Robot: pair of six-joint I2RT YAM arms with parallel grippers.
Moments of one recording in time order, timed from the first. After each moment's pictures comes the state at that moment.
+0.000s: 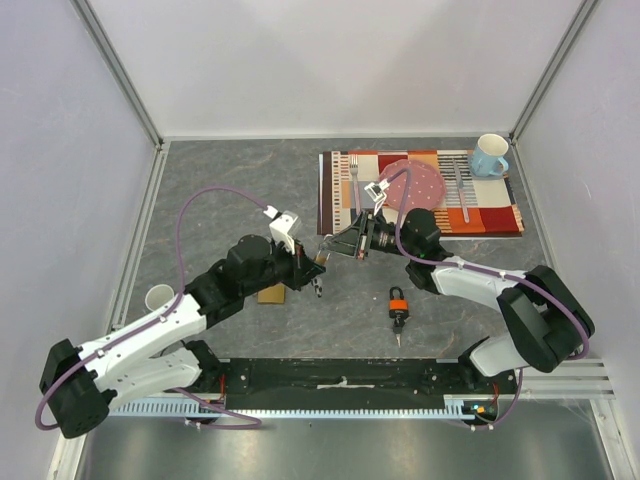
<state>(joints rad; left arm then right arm) -0.83 0.95 0.65 -0.07 0.09 -0.44 0.59 1.45 0.64 0.89 -0.74 0.98</state>
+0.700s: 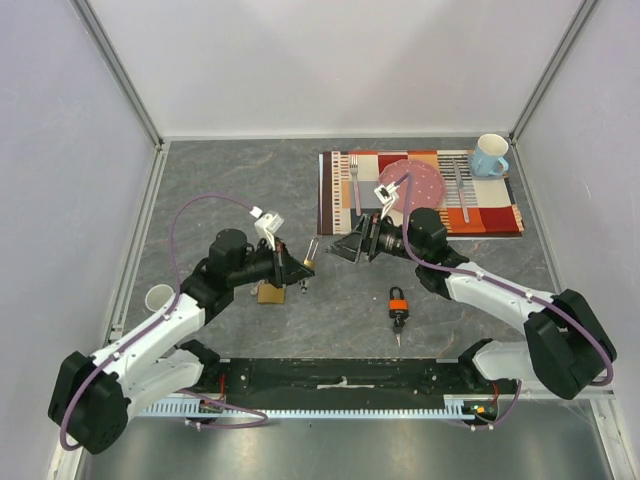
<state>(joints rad) -0.56 0.95 0.52 0.06 0.51 -0.50 0.59 1.30 0.64 0.57 -0.60 0.76</state>
